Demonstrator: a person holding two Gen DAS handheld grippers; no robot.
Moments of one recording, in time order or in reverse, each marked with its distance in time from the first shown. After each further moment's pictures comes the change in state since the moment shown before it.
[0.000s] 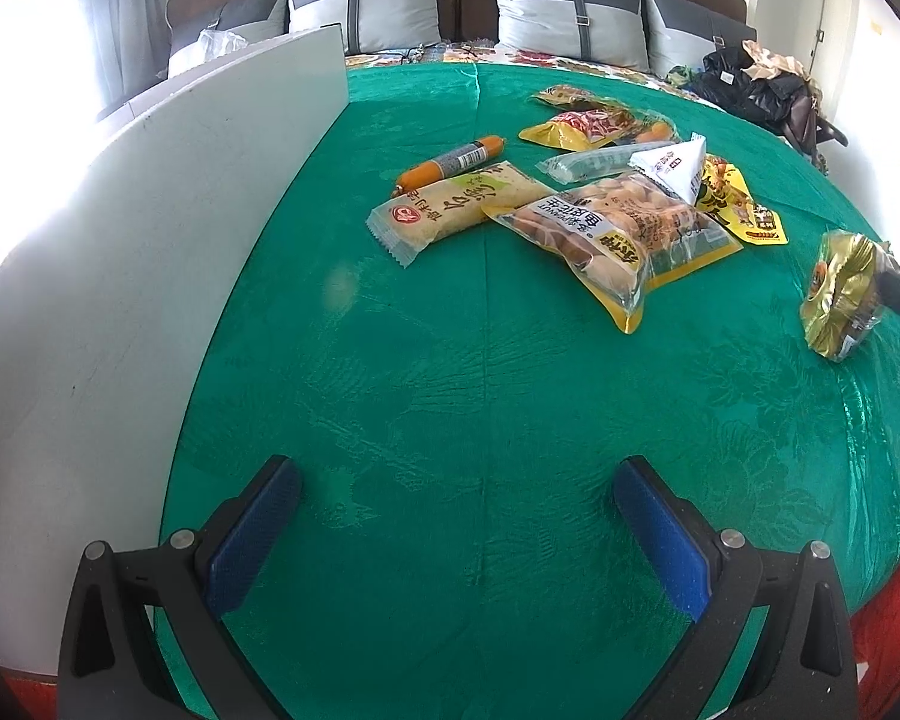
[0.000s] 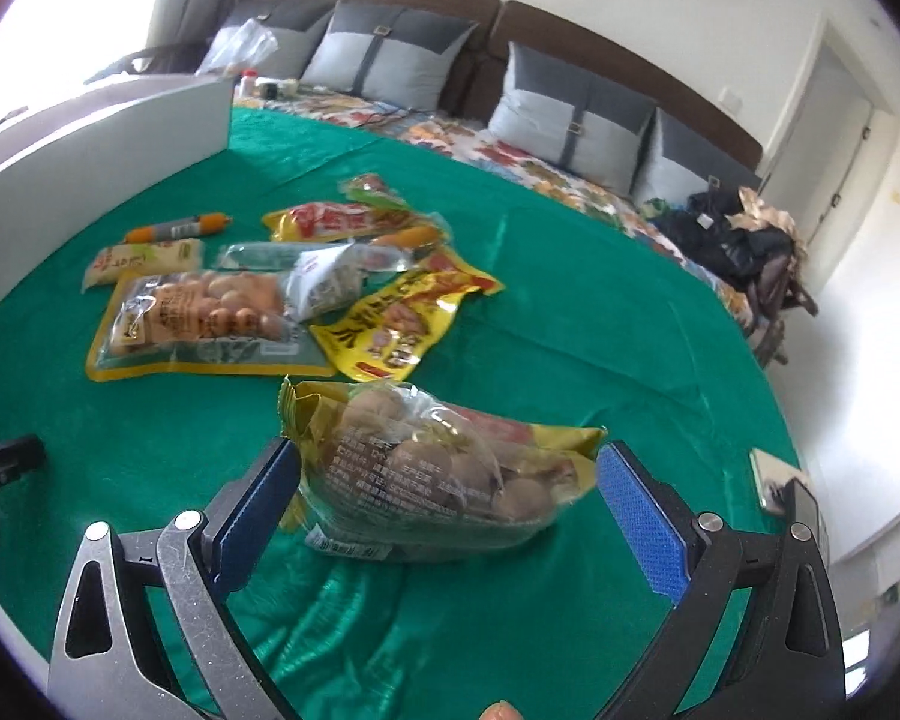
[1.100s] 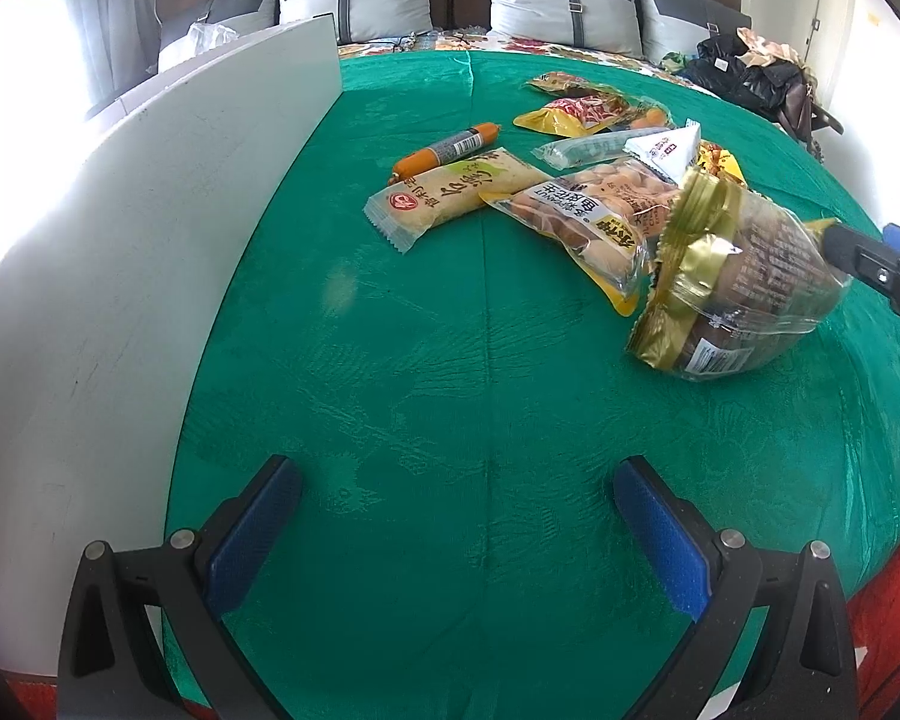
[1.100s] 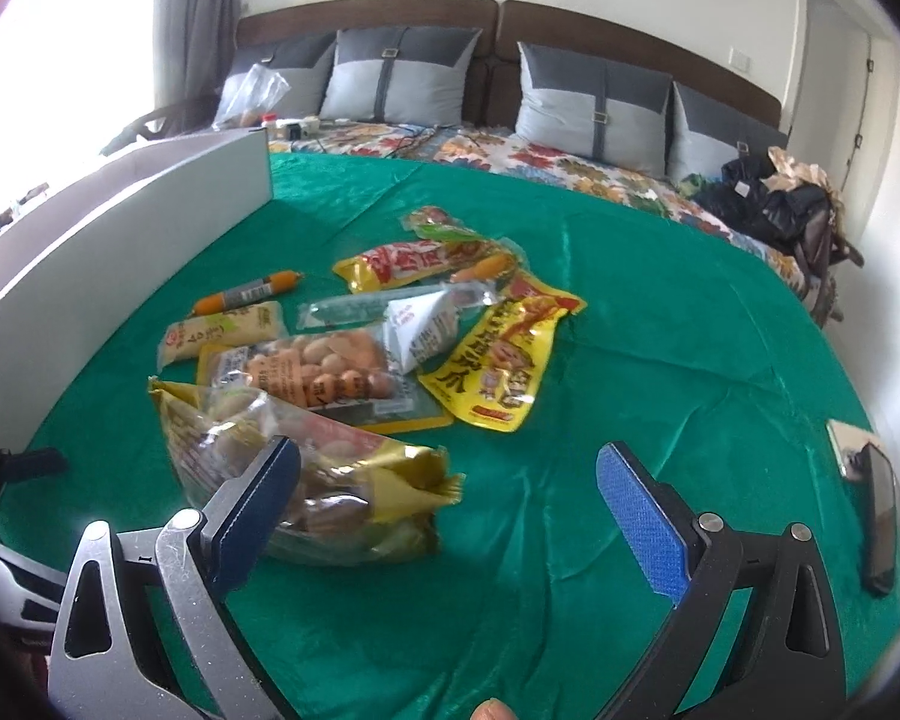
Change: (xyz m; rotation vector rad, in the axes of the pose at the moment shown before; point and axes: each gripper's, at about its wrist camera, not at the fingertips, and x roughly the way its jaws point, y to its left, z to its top) left arm -0.002 0.004 -0.001 0.016 0.036 -0.013; right arm 0.019 0.031 0.020 0.092 0.034 0.093
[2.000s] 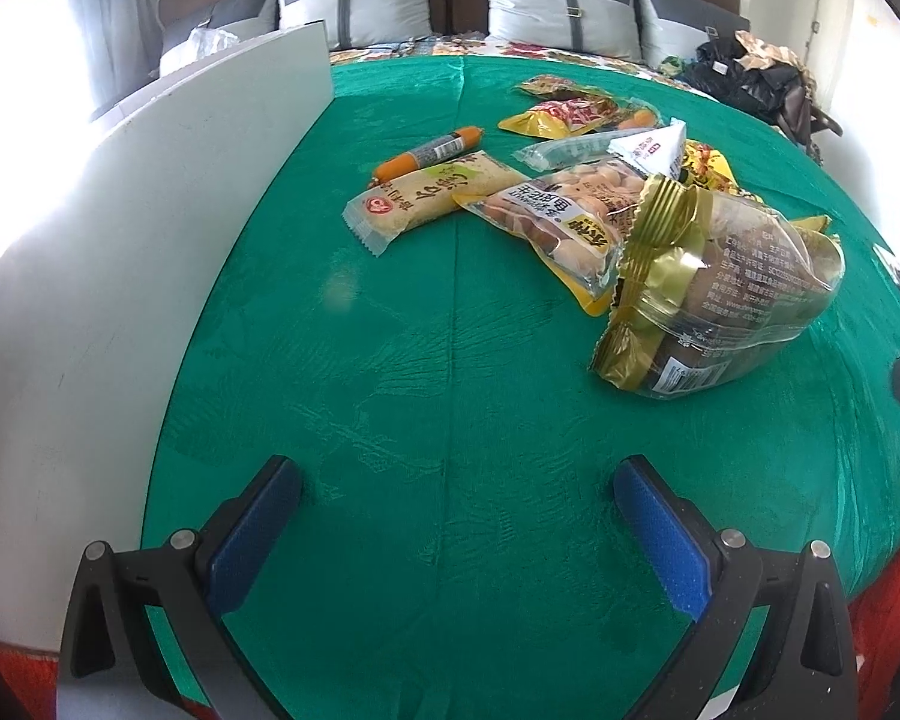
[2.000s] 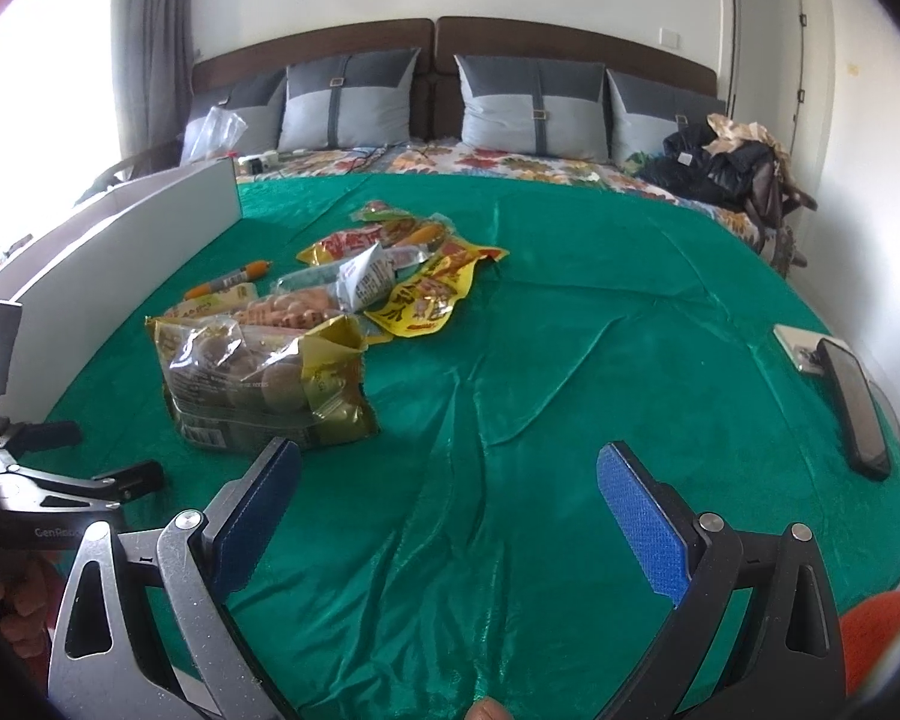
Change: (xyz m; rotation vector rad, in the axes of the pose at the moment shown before) left arm 0.002 -0.012 0.000 0.009 -0.012 -0.003; right arm -0.043 -0.011 -0.059 0.125 -0.050 0.029
